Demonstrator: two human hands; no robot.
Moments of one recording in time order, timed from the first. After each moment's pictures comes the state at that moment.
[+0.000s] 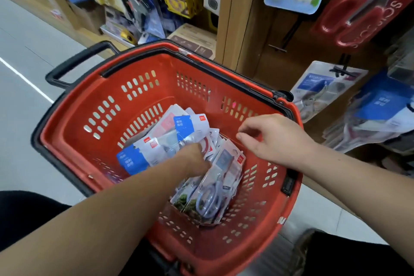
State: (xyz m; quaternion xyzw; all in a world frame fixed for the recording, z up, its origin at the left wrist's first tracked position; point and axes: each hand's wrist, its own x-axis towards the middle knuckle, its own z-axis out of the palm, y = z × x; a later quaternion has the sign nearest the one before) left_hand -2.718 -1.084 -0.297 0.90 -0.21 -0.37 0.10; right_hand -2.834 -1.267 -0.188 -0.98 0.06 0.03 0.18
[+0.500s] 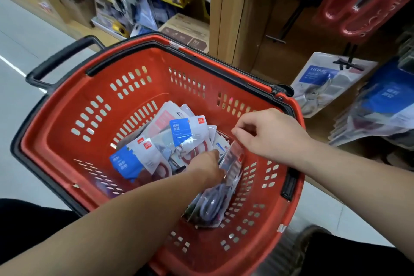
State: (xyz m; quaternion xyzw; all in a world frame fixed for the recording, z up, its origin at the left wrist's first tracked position) left_hand -2.748 -1.121 -0.339 0.89 -0.25 -0.36 0.09; right_hand -2.821 -1.272 -0.198 -0.97 0.13 0.06 0.20
